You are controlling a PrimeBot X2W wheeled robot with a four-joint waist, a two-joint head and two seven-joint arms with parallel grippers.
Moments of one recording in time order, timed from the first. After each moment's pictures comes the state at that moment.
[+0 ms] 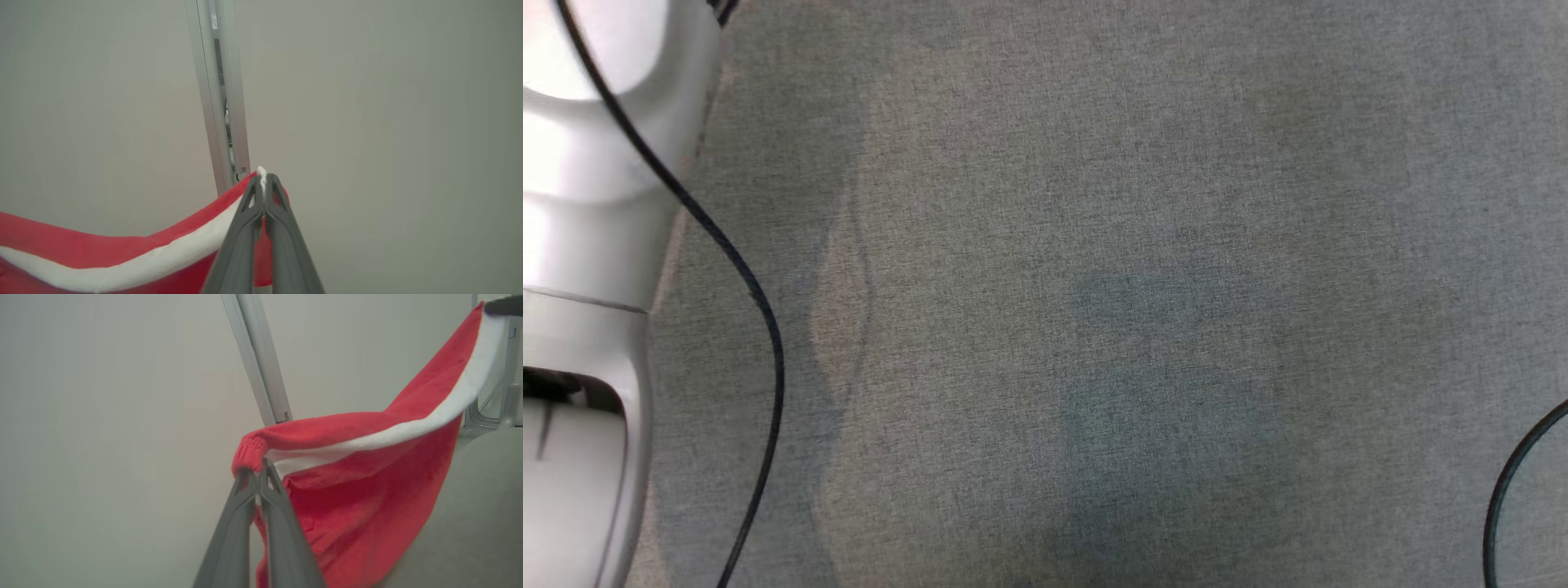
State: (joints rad) left arm -1.46 0.17 -0.51 0.80 -0.18 -0.07 -0.26; right arm -1.46 -0.21 0.25 0.80 0.48 0.13 -0.26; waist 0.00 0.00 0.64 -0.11
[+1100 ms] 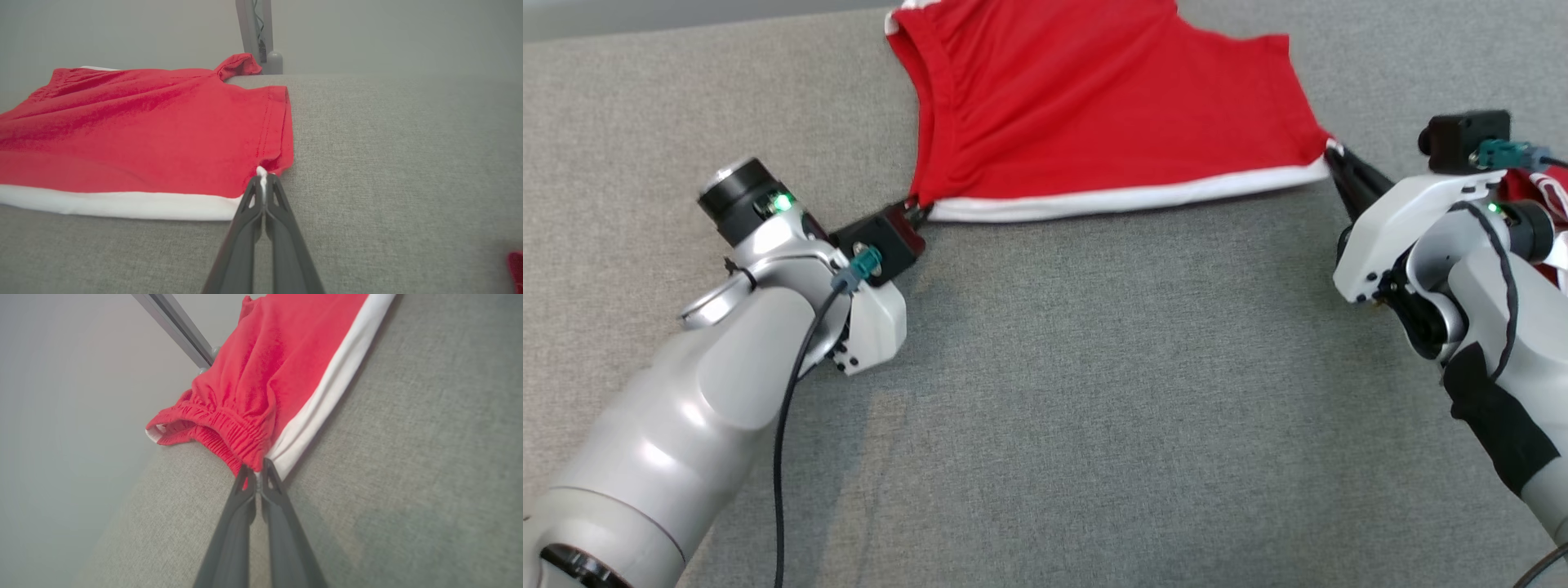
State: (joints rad) left arm -0.98 0.28 -0.98 0.91 -0.20 -0.13 -0.26; right arm -0.97 -0.29 0.71 0.94 0.80 0.13 -0.08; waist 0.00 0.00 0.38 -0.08
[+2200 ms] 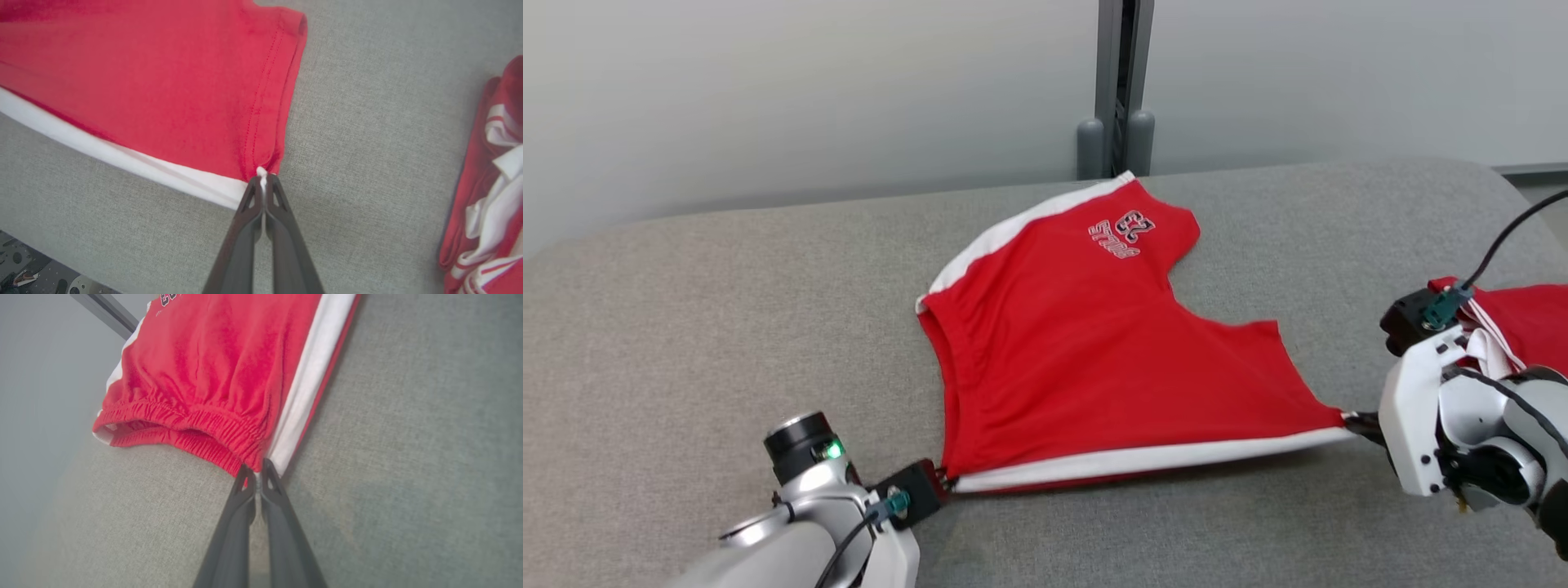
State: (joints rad) left arm -0.64 0.39 -1.26 0.71 -0.36 -0.13 -0.19; right arm -0.80 -0.64 1.18 0.55 1.13 0.13 0.48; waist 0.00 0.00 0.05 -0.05
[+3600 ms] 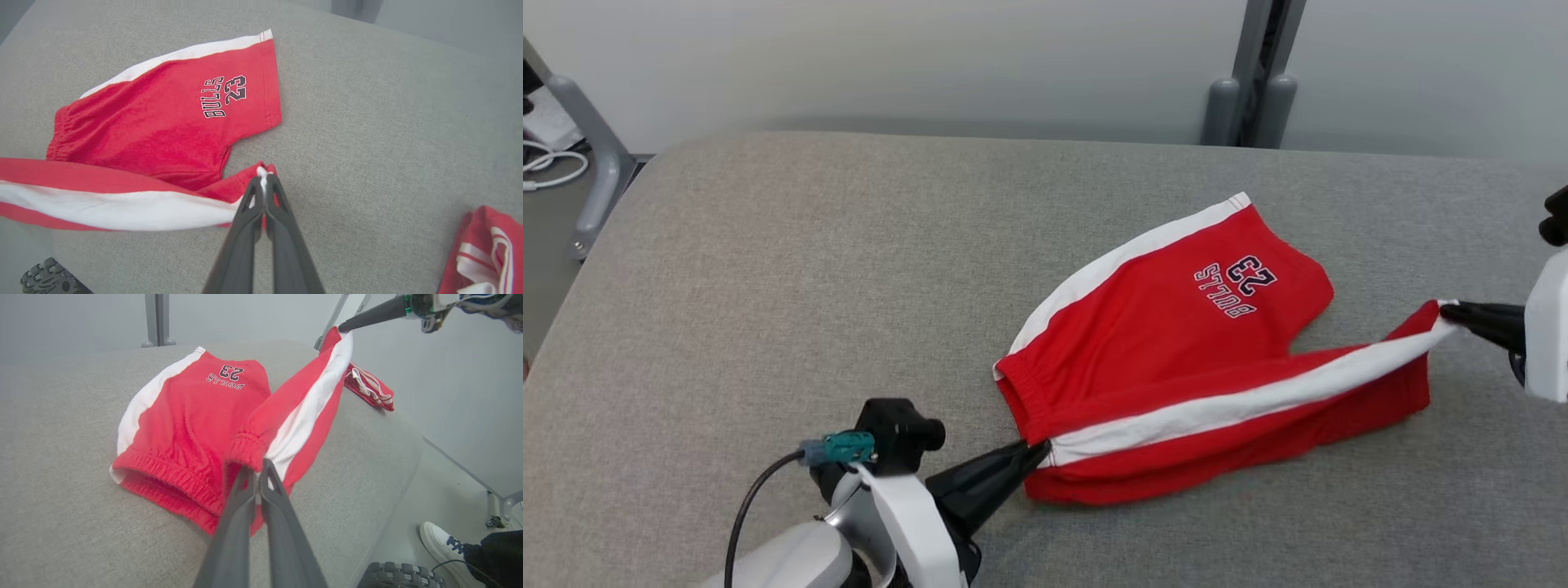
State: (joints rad) left arm -0.45 0.52 -1.03 0.05 -0.94 -0.12 -0.01; right arm -0.70 -0.86 0.78 0.26 1.19 0.13 0.61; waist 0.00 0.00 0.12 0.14
